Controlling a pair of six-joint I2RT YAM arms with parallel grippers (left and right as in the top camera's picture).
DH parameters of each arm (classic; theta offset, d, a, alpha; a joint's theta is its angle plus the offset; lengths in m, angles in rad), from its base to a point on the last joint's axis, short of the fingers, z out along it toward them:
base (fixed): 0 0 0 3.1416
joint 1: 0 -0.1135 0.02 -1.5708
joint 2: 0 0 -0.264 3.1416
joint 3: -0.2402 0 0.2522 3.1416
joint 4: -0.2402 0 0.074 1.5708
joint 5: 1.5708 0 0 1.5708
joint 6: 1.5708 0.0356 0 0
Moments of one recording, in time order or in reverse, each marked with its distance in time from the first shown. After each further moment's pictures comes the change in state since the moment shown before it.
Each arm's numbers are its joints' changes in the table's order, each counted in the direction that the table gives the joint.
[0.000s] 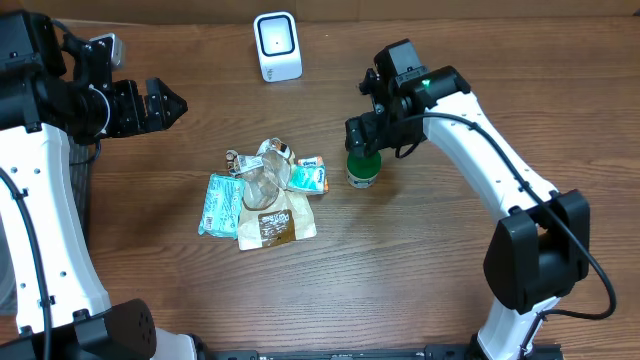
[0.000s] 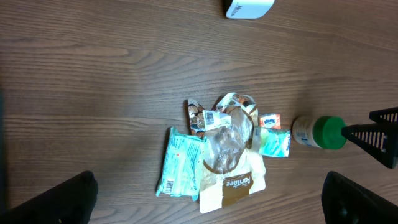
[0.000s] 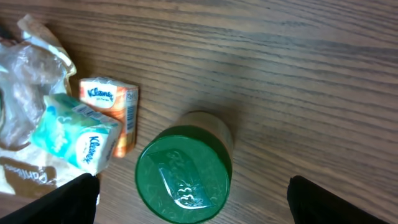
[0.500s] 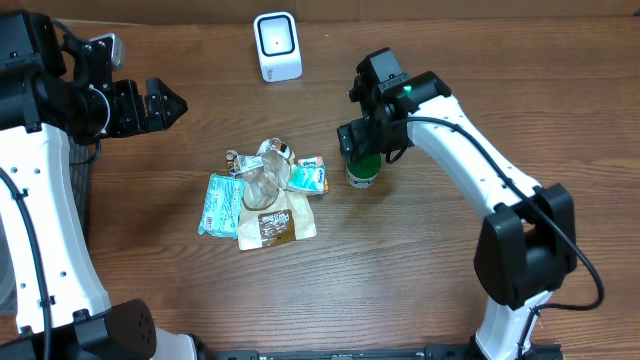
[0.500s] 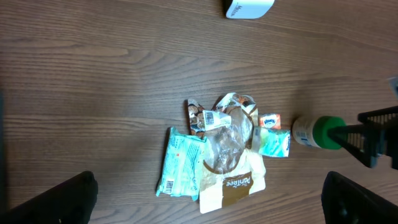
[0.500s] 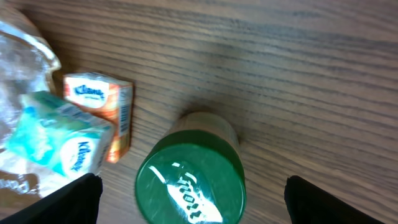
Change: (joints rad) left arm 0.000 0.000 0.000 0.000 0.000 0.000; right arm -0.046 -0.040 0.000 0.006 0.057 0.021
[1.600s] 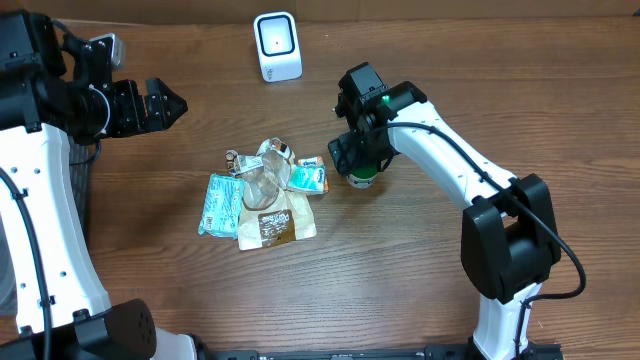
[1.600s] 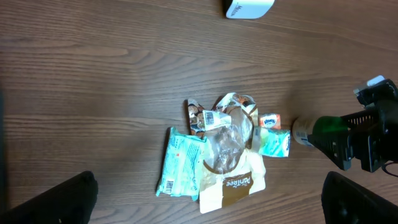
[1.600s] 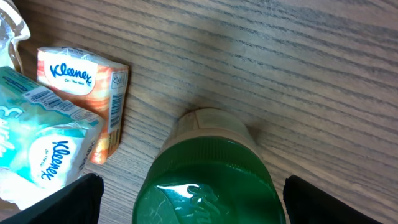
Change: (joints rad) left arm 0.000 0.000 0.000 0.000 0.000 0.000; right arm -0.052 -0.056 0.021 0.017 0.048 -0.050
